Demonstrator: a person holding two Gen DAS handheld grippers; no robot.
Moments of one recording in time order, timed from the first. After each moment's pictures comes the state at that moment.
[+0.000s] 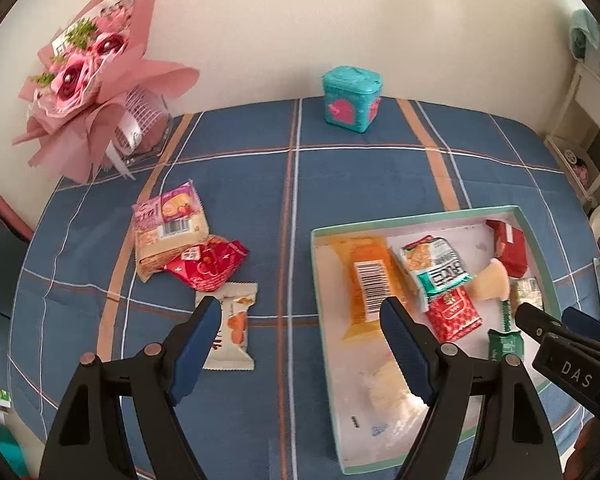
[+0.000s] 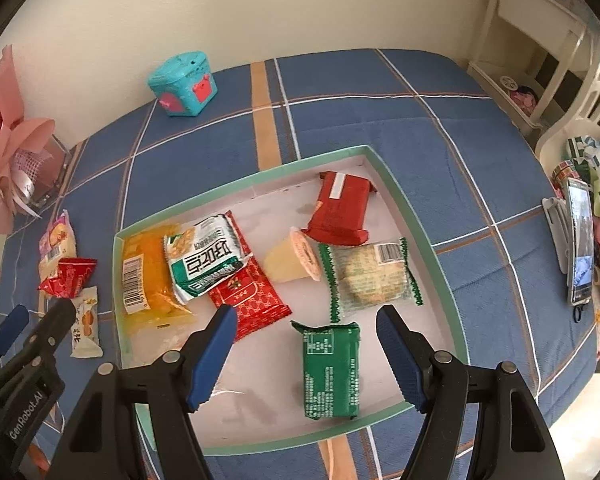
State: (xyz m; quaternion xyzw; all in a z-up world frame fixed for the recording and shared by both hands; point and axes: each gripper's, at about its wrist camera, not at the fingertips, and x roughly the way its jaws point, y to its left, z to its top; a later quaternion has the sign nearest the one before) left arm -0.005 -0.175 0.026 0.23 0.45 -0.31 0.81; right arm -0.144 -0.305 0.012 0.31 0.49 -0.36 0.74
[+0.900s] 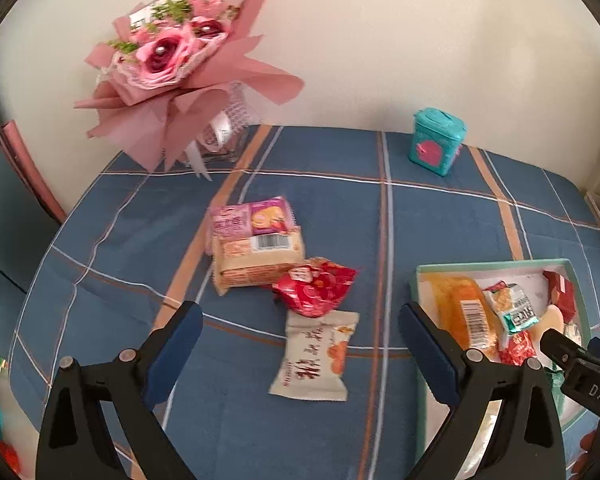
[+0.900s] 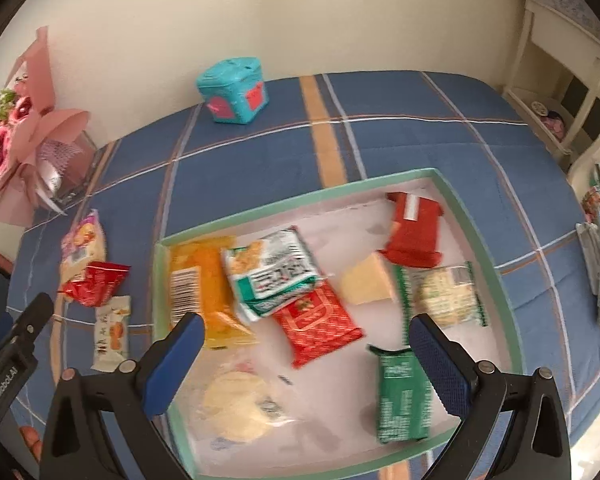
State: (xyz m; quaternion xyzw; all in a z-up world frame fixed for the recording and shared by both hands) left arm 0.050 -0.112 0.028 0.17 0.42 -0.24 0.86; right arm -0.104 -0.279 0.006 0.29 0.45 -0.33 0.78
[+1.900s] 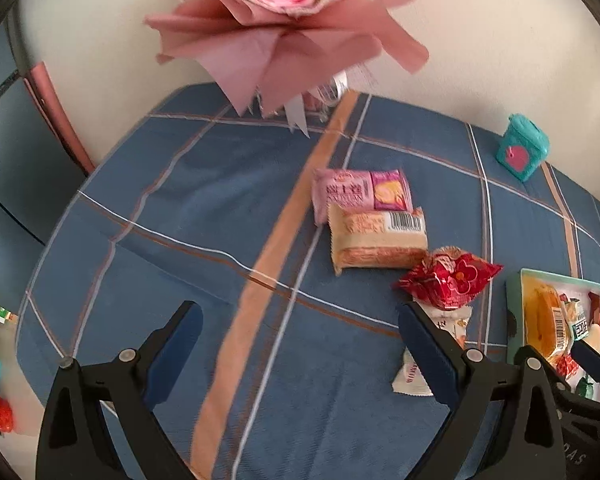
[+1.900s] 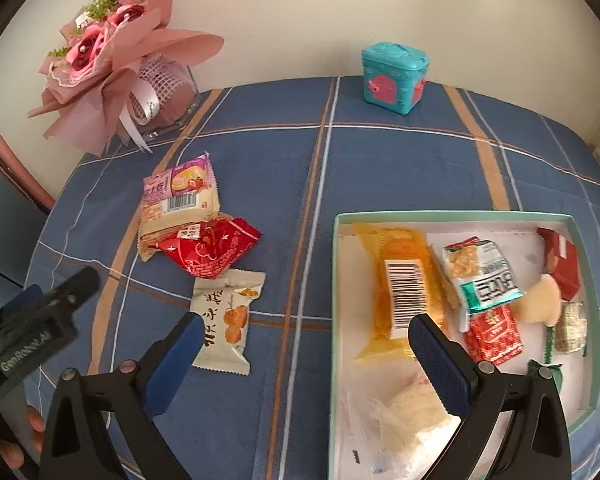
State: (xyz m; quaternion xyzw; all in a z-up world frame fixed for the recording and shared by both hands) left arm 0.122 -0.039 0.001 0.15 0.48 -0.18 0.85; right arm 0.005 -0.189 -0.001 0.24 0.47 -0.22 0.82
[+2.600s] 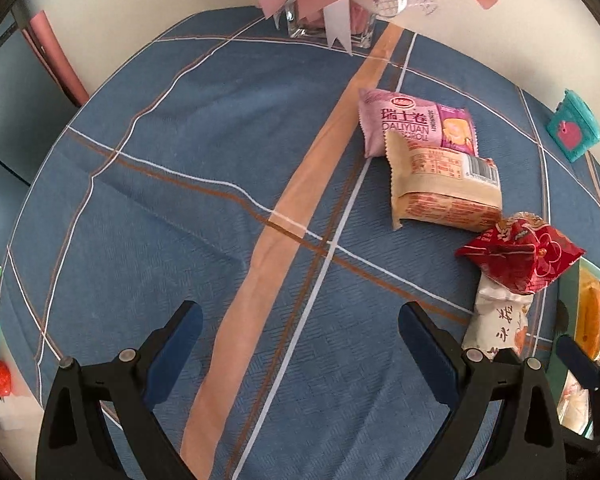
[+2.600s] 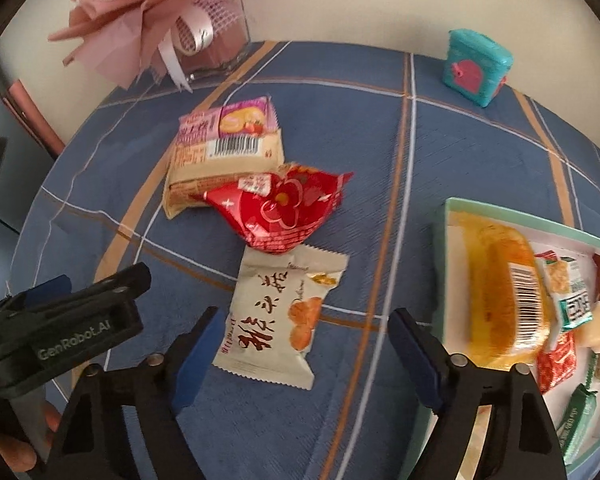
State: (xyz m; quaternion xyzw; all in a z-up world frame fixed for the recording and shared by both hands) left arm 0.155 -0.019 -0.059 0.13 0.57 -0.13 0.80; right arm 0.057 -0.144 -0.039 0.19 0.51 -0.16 0.82
